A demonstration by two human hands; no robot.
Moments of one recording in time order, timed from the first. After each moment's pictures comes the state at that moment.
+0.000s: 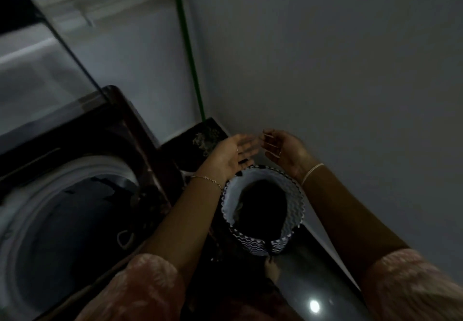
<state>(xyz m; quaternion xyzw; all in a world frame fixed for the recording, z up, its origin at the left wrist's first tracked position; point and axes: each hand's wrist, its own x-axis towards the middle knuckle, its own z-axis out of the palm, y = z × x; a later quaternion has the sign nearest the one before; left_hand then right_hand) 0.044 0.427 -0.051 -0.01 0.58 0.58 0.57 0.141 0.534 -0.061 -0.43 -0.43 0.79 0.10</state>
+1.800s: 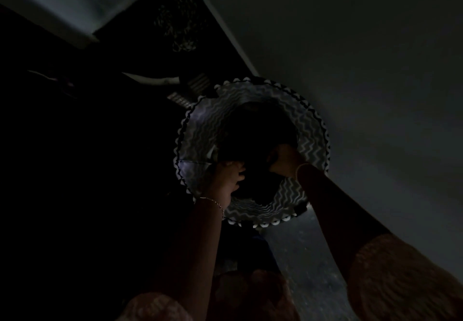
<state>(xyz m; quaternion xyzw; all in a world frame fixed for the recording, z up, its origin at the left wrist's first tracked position) 0.129 0.472 -0.453 -0.25 0.70 0.35 0.58 0.203 0.603 -0.511 -0.42 -0.70 0.46 -0.35</state>
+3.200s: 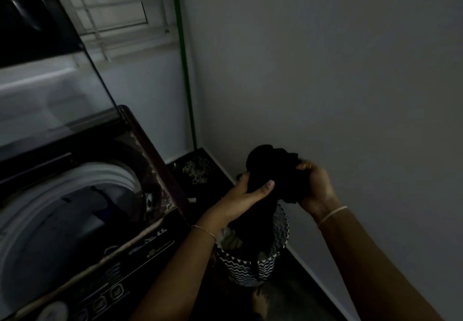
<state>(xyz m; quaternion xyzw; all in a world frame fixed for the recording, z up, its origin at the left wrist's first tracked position) 0.145 0.348 -0.026 0.30 0.66 0.47 0.50 0.254 0.481 0.003 -0.37 -0.35 0.84 0.18</state>
